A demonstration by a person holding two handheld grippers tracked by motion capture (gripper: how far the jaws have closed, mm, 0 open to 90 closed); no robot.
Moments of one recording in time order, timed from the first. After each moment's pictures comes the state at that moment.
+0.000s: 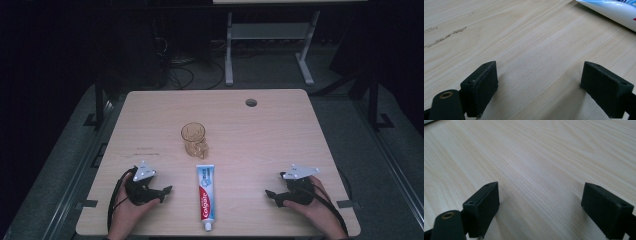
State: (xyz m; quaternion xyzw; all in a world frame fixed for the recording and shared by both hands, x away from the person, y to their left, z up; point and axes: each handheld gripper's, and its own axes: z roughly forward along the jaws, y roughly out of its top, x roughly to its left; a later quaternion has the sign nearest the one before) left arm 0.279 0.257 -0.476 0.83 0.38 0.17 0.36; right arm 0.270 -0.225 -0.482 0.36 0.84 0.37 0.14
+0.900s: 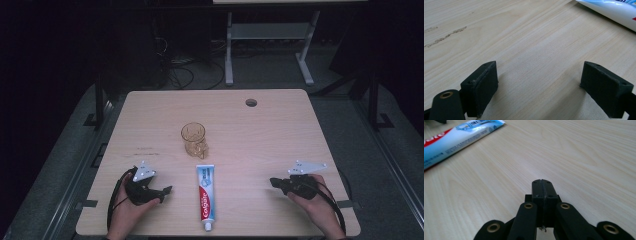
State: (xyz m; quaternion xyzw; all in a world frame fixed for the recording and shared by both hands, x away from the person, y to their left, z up) left arm 0.278 0.257 -0.476 0.83 0.38 0.17 0.36; right arm 0.266 -0.226 -0.455 0.38 0.83 0.41 0.10
